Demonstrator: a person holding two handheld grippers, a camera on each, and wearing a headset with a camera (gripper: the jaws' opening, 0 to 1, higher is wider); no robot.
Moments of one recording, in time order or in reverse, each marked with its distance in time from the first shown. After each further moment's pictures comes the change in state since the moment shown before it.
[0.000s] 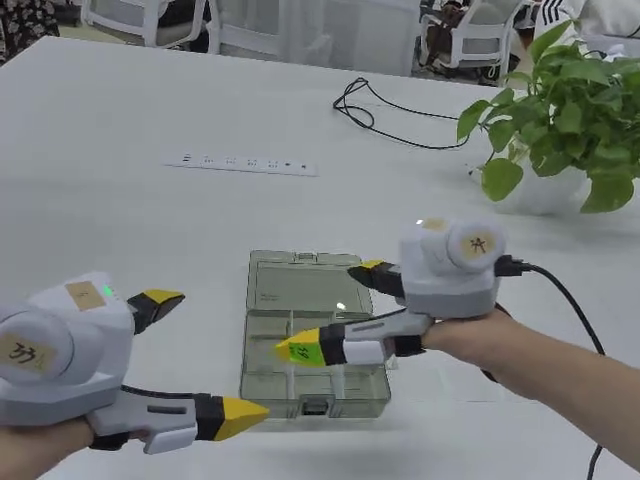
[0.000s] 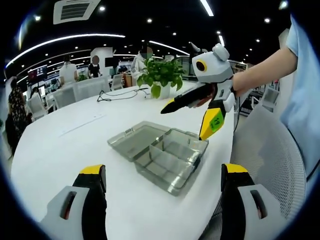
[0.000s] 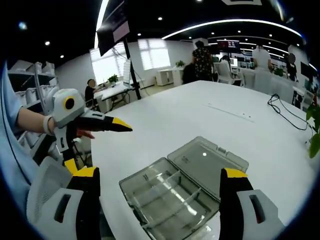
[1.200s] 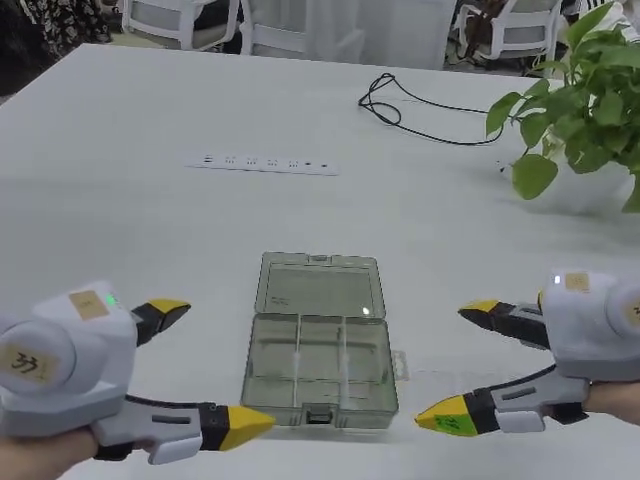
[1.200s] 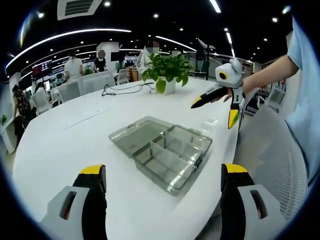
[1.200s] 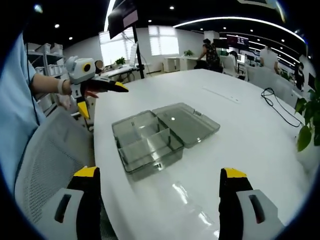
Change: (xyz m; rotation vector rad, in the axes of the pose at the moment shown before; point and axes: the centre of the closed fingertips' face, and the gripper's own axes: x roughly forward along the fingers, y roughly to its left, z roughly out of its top) left arm 0.006 -0.001 -0.004 -0.027 0.046 0.052; right arm -0.084 -0.050 -0.083 -0.121 0.146 0.038
